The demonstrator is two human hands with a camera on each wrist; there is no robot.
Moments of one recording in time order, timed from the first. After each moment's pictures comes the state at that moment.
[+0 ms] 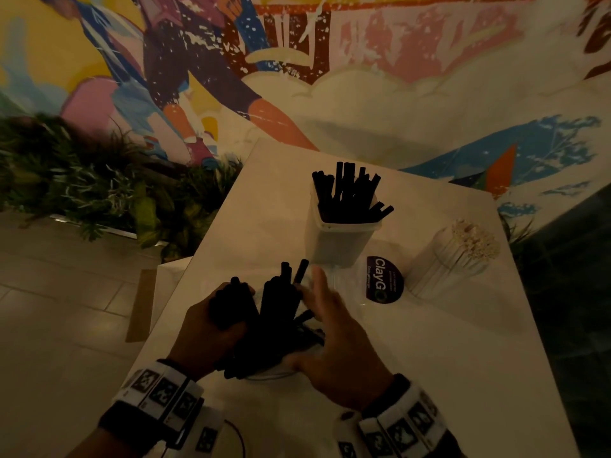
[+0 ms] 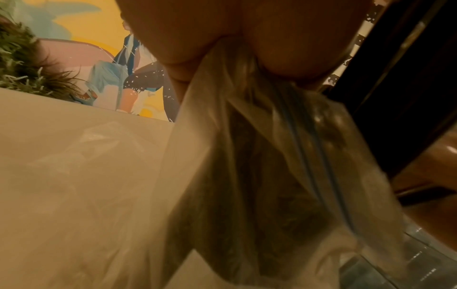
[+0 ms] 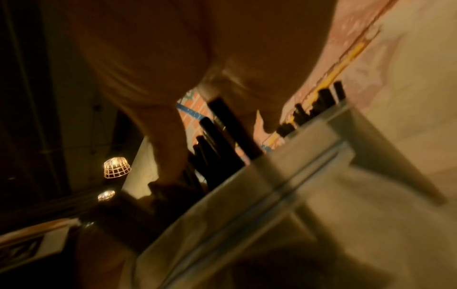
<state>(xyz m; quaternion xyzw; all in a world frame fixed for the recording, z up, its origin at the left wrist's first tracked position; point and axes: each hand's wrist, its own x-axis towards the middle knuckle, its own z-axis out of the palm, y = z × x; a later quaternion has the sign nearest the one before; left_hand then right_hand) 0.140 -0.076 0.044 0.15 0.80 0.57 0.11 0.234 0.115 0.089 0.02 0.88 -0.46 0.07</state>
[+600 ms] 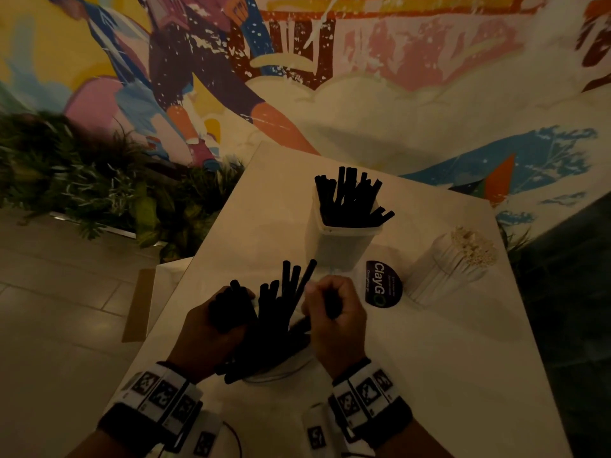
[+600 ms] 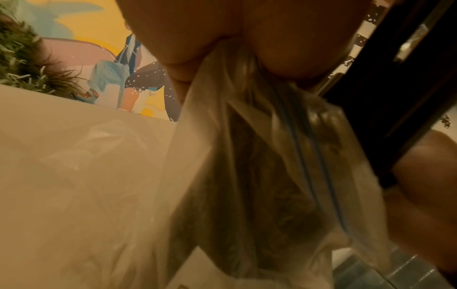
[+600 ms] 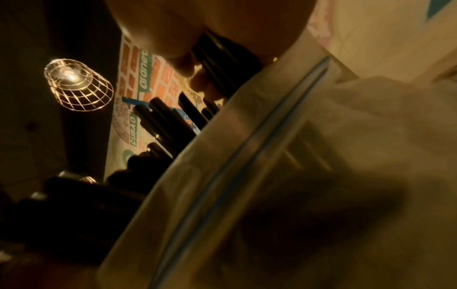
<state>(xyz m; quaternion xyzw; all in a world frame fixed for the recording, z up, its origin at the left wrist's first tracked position) 0.143 -0.077 0.039 0.14 0.79 0.58 0.12 0.202 0.101 0.060 0.12 0.73 -0.62 -0.26</state>
